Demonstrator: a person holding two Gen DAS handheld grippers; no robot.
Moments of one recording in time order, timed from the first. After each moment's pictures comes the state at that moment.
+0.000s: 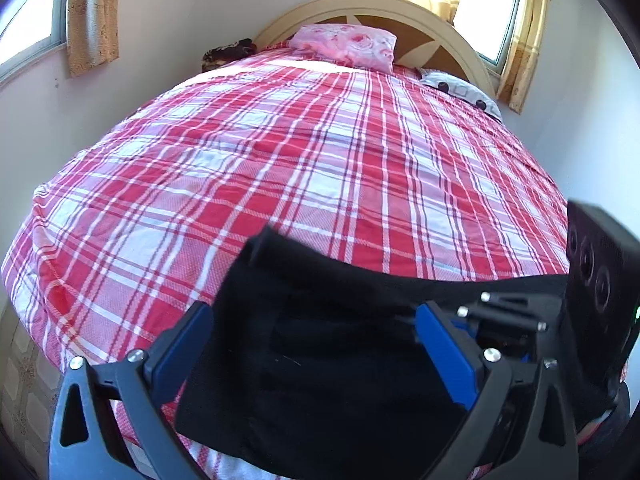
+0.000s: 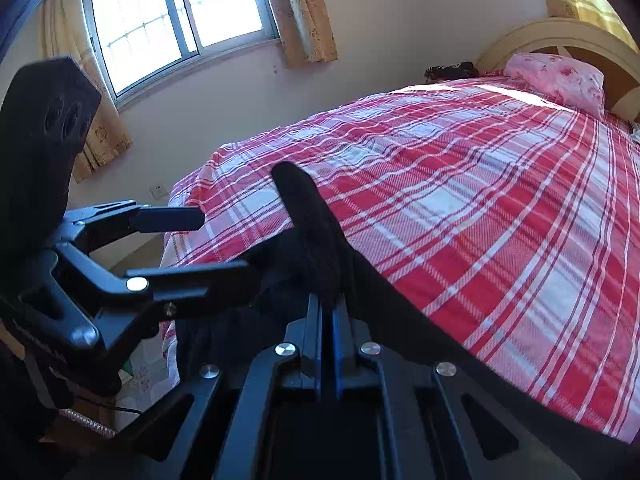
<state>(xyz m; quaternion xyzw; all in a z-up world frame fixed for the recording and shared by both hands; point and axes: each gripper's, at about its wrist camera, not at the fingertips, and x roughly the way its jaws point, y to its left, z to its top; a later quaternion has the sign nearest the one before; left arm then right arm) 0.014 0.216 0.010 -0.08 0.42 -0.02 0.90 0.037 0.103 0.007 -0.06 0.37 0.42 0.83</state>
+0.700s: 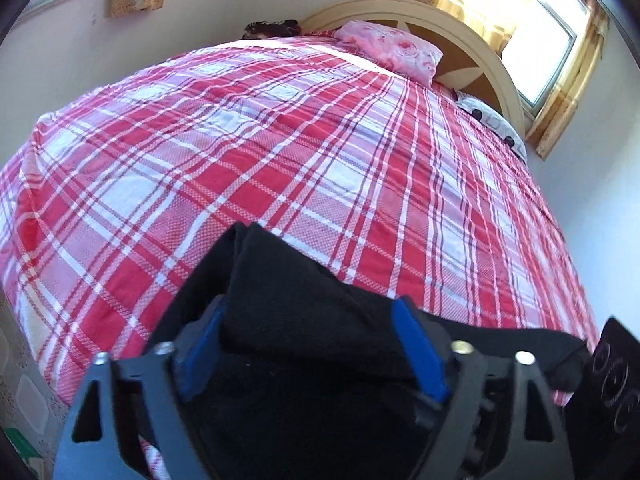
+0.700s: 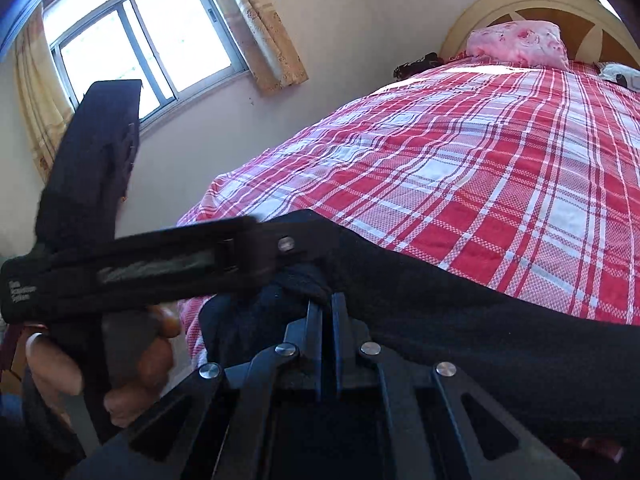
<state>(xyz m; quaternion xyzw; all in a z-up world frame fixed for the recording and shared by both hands) 0.031 0.224 -0.017 -0.20 0.42 0.02 0.88 0.012 0.089 -0.009 0.05 0.37 0.40 0.84</state>
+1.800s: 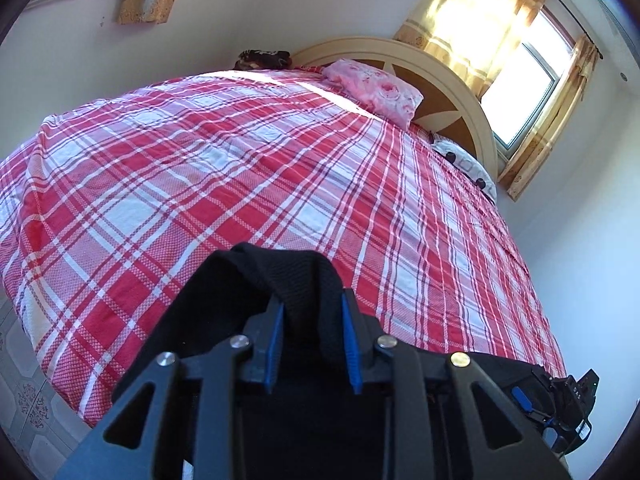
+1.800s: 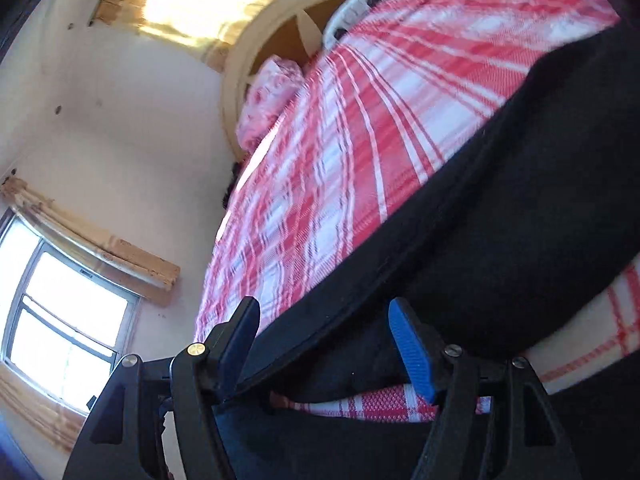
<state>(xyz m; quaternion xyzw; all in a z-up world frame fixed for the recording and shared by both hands) 0.002 0.229 0.021 -0.24 0.36 -0.01 0.90 -0.003 -0.242 -0.016 0.43 0.36 0.10 0.82</state>
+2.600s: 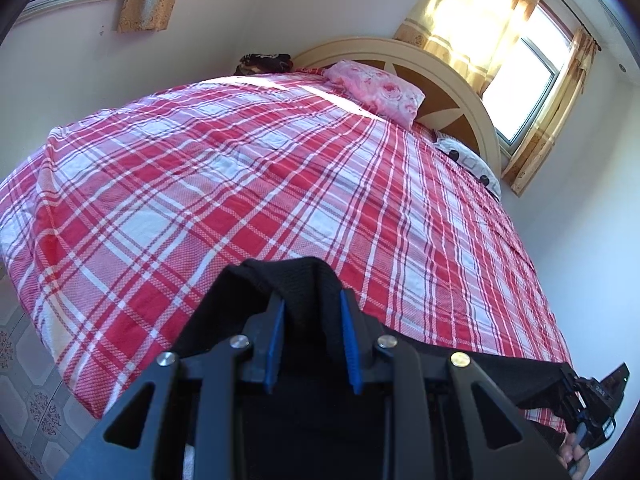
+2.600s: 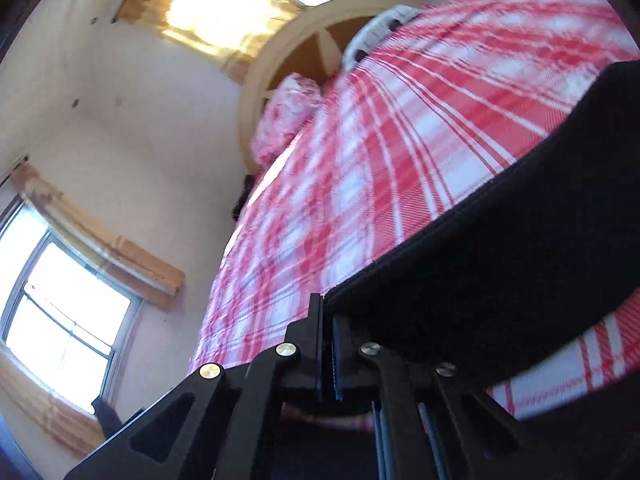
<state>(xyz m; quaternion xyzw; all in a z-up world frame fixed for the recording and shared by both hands) -0.008 0.243 0.031 -0.23 0.36 0.00 0.91 -0.025 -0.257 0.022 0.39 0.29 0.12 0.86</state>
